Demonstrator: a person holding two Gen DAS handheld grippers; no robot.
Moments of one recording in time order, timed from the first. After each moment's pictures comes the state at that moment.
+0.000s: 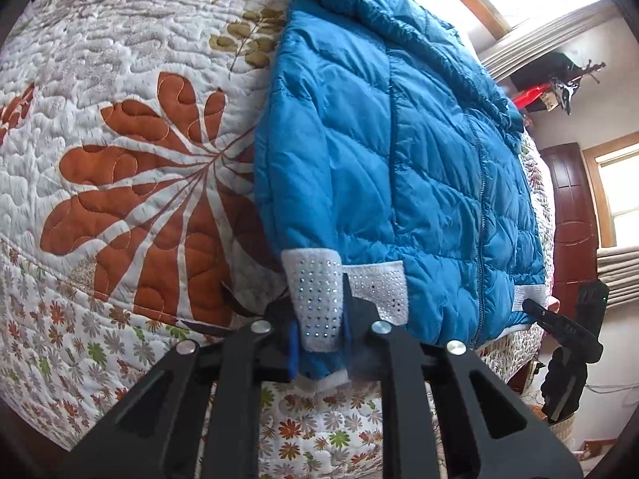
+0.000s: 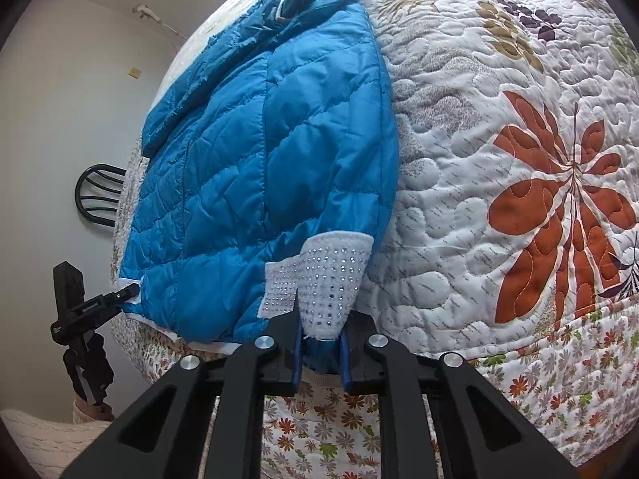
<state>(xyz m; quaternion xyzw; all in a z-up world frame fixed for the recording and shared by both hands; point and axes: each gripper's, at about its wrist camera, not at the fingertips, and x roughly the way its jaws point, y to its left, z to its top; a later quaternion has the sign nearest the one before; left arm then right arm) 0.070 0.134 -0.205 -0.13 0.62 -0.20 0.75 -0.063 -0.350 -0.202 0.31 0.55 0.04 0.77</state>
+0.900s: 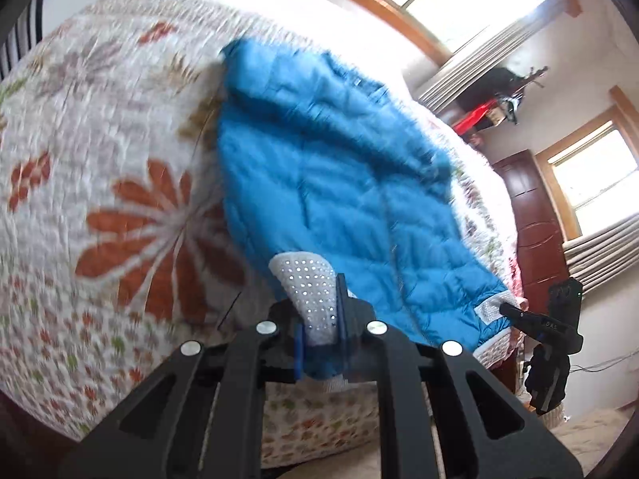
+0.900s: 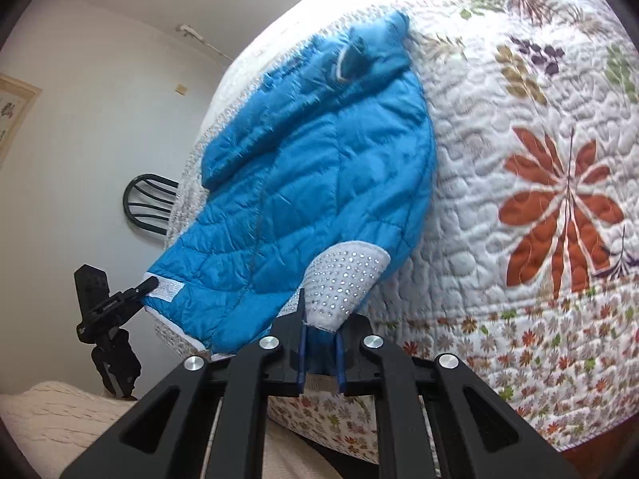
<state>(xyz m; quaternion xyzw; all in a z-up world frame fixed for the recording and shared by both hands) 0.079 0.162 -0.109 -0.16 0.52 -0.28 0.79 -0.055 -0.382 -0.122 0.34 0.48 0.11 0.80</state>
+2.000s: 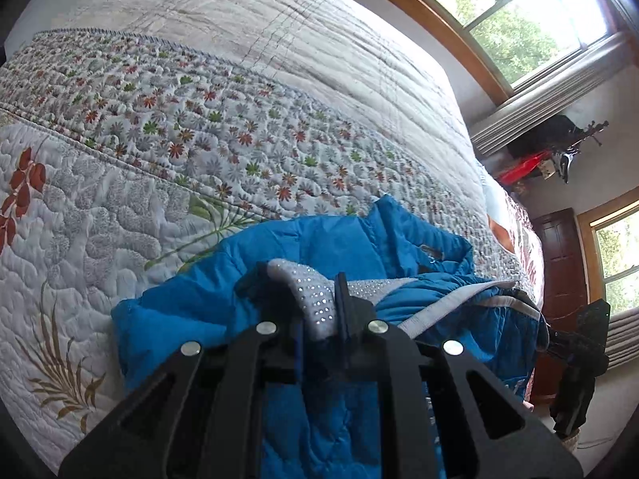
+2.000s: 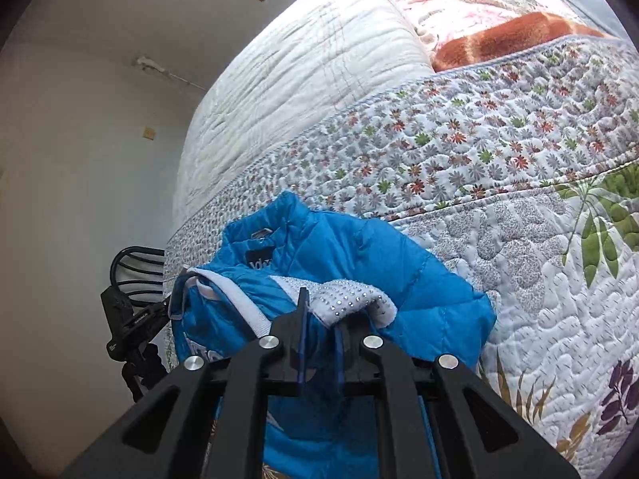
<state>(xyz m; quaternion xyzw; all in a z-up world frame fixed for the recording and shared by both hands) 0.439 0.033 -0.170 -0.17 0.56 -0.20 0.78 0.335 -0.497 -0.162 0.38 0.53 0.07 0.75</state>
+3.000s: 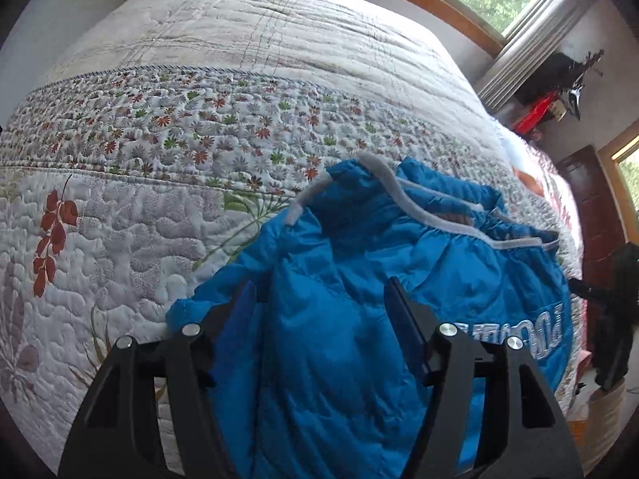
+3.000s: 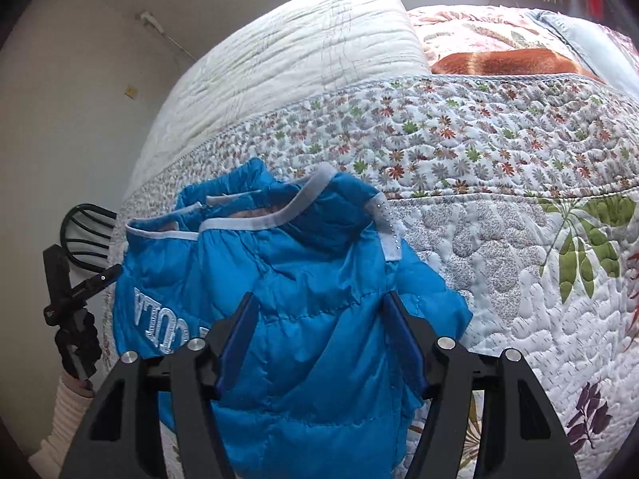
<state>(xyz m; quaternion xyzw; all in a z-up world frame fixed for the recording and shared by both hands) 0.415 0.036 -0.170 -0.03 0.56 -0.20 0.81 0.318 -0.461 -0.165 0.23 0.55 0.04 0.80</state>
